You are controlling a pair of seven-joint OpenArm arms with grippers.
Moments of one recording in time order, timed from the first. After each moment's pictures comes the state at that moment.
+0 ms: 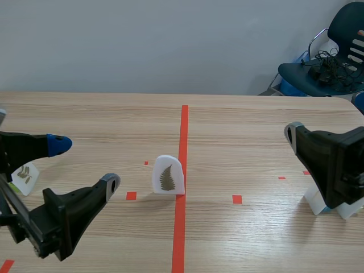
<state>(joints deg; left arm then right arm) 37.3 -31.3 -1.0 112.7 -20.5 -26.9 -3.2 -43.9 19.2 23.0 131.3 22.6 29.0 -13.7</state>
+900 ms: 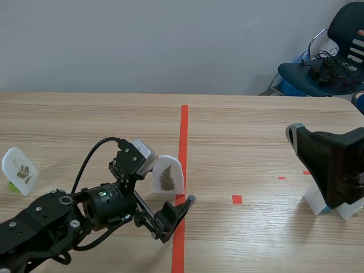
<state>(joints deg) -2.8 -15.5 29.5 61.6 -1.4 -23.8 -18.3 -43.9 19.2 23.0 131.3 22.2 28.3 -14.1</state>
